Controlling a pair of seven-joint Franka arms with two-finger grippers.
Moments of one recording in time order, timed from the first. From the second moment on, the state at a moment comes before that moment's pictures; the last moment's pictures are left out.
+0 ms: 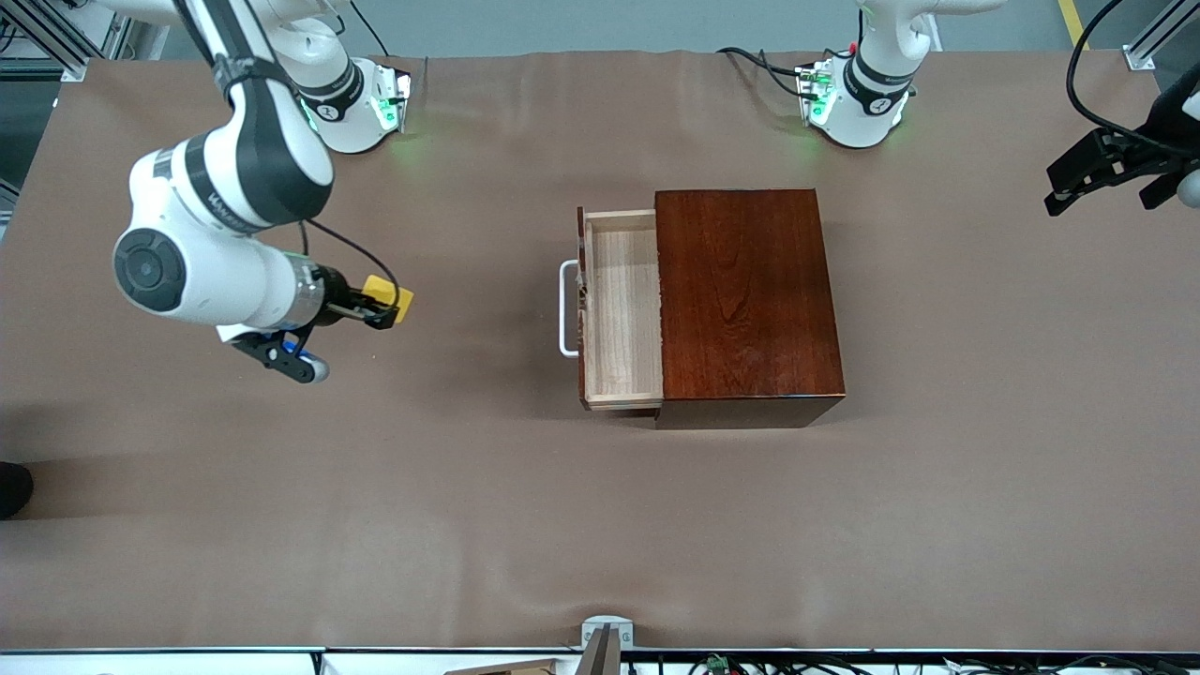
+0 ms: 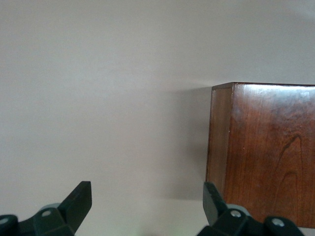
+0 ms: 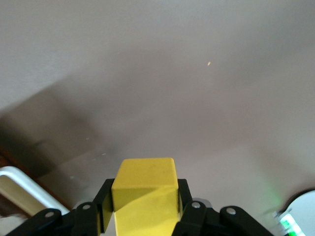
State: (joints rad) left arm -0.05 -0.06 -0.03 -1.49 0.04 1.48 -0.11; right arm 0.31 0.25 0.00 -1.69 0.25 1.70 0.78
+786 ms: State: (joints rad) left arm -0.05 -0.06 -0.03 -1.51 0.04 1.47 -0.11; right arm 0.67 0.33 0.00 -1.57 0.26 1.92 1.72
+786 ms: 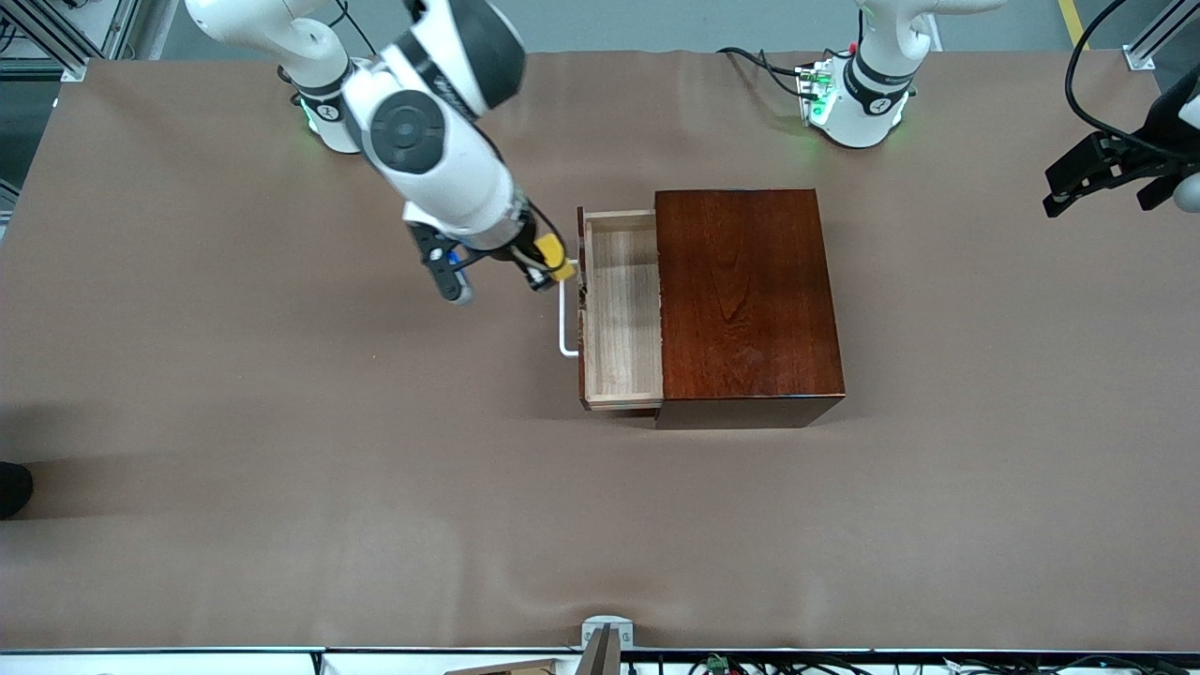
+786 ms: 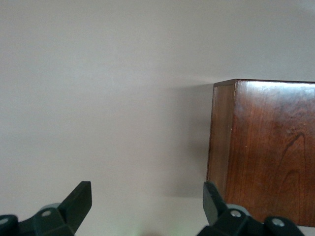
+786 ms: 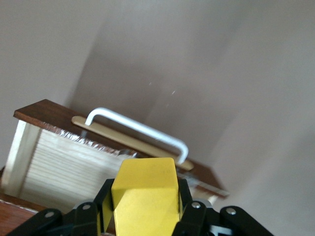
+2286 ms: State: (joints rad) left arm -0.05 -0.06 -0.03 -1.53 0.04 1.45 -0.10; right arm 0.78 0.59 0.00 -1.45 0.26 2.07 2.07
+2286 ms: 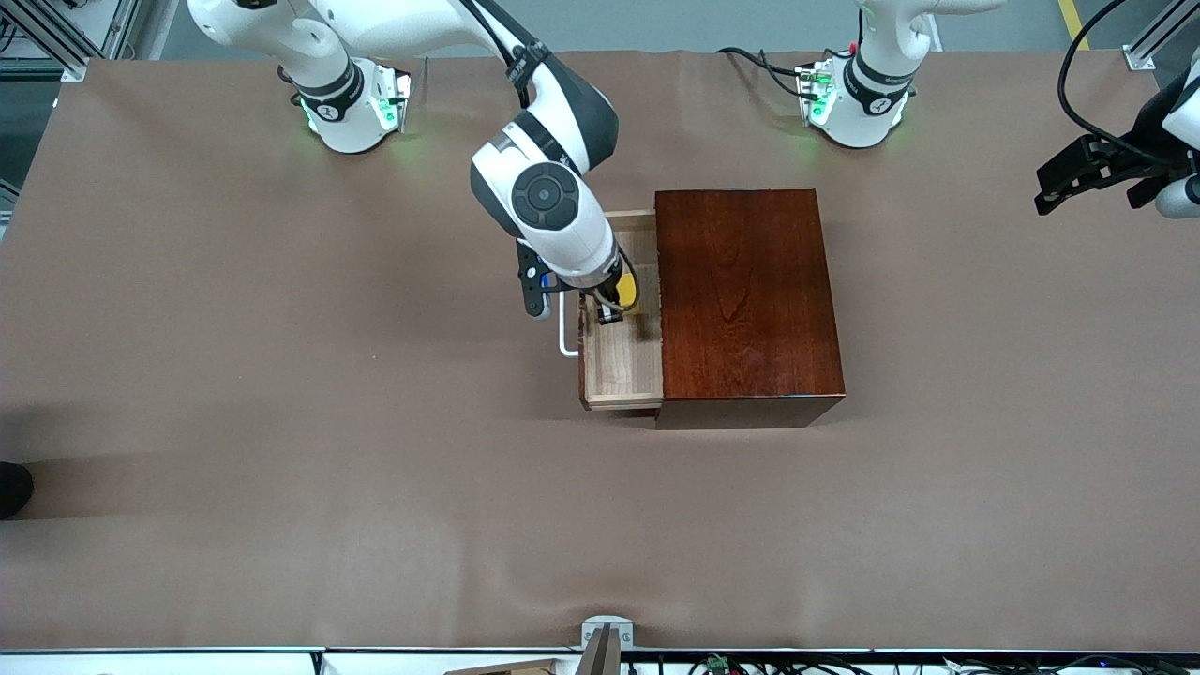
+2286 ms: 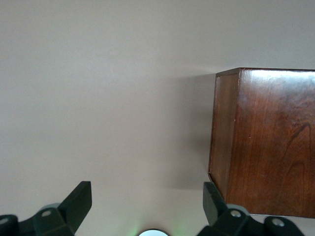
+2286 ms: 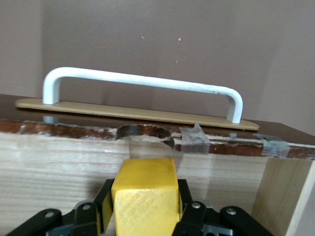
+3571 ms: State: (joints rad) left arm -0.07 -0.01 -0.12 -1.51 0.00 1.43 -0.16; right arm 0.68 0.59 -0.04 -1.18 0.25 1.76 2.05
